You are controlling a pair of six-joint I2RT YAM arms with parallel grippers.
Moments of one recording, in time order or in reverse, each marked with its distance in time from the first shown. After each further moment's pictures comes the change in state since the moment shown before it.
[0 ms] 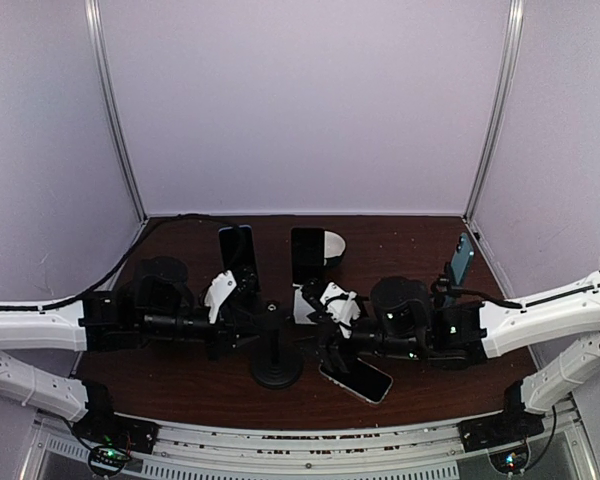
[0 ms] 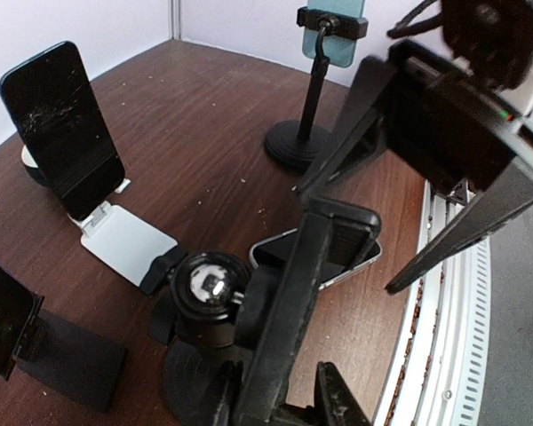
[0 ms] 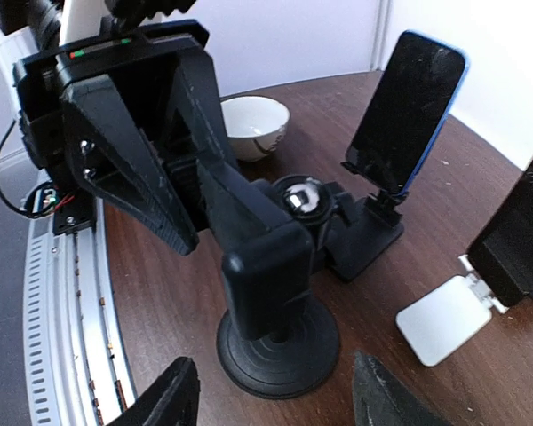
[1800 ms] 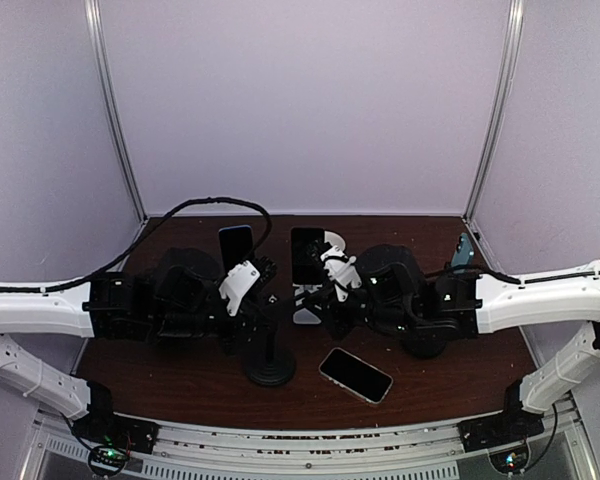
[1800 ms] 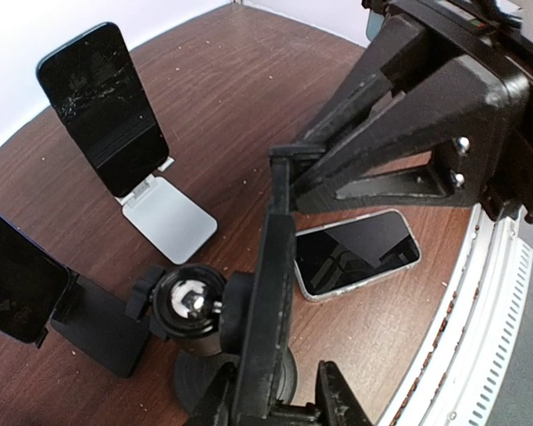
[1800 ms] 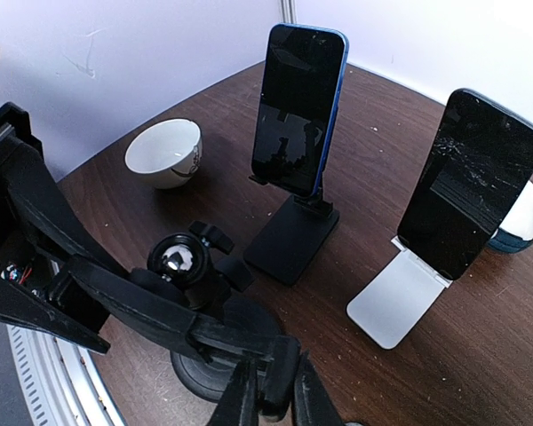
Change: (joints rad) left arm -0.157 0.121 0.257 -0.317 -0.333 -0.124; right arm -0.060 0.039 0.216 -0.281 0.194 0.193
